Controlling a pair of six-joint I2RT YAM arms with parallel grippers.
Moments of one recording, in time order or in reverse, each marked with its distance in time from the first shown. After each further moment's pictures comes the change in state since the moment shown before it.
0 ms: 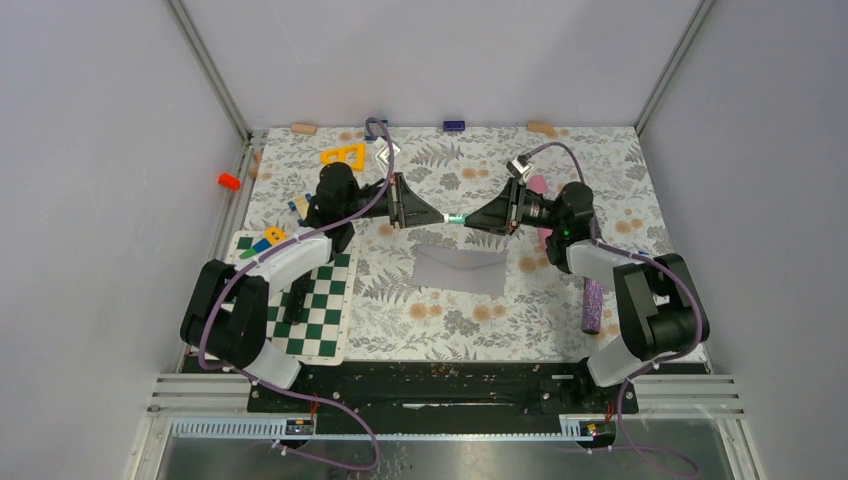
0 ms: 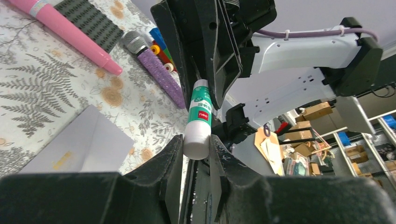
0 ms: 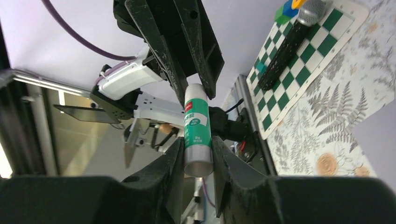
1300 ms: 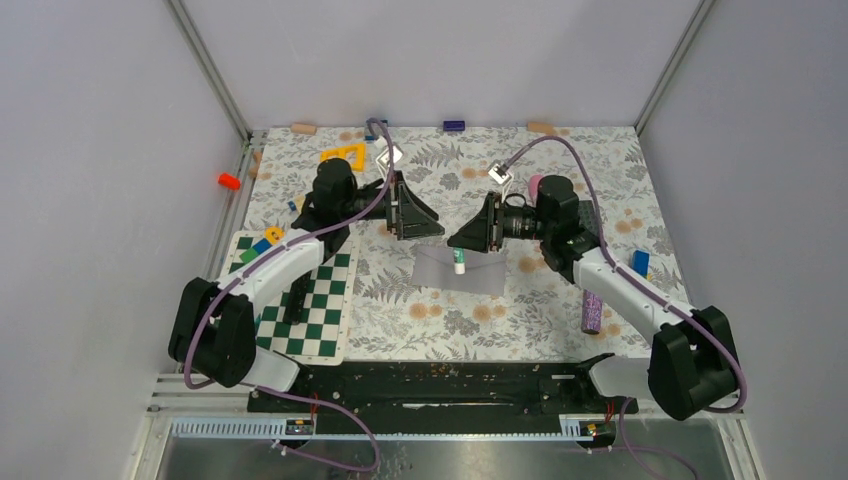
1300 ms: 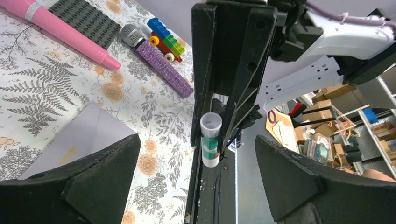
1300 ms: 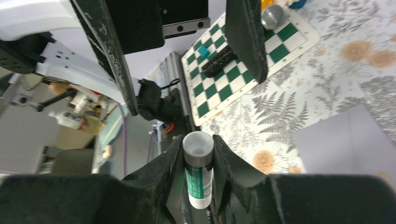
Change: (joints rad) left arm -0.009 -0.092 0.034 -0.238 0.019 0.203; right arm 0.180 -0.251 0.100 -0.745 0.167 -0.764
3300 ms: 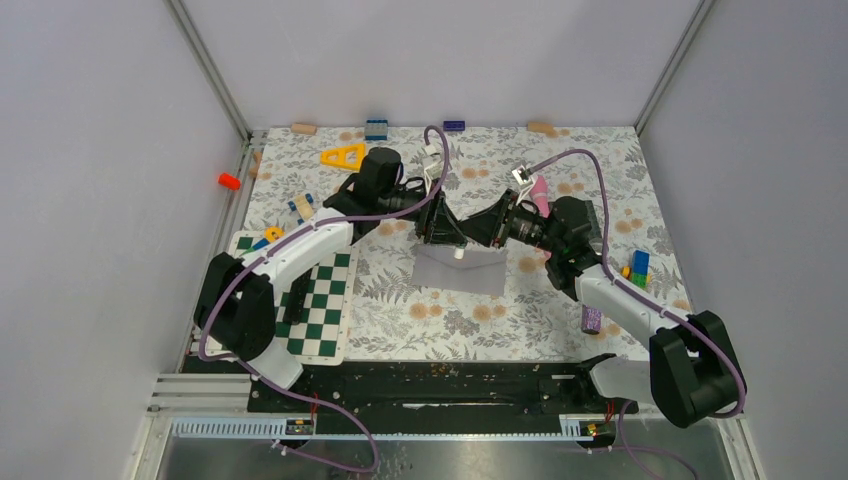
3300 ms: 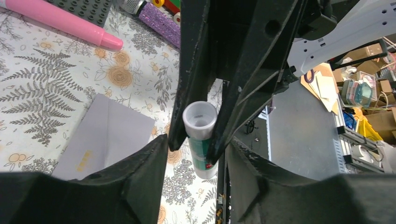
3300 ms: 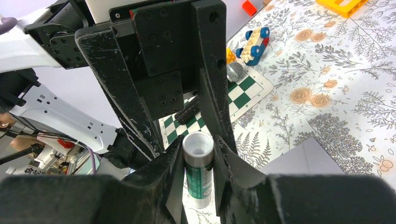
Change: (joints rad) left arm -0.150 0.157 0.266 -0.484 -0.060 0.487; right arm -0.019 -0.048 -0.179 0.368 0.225 0.074
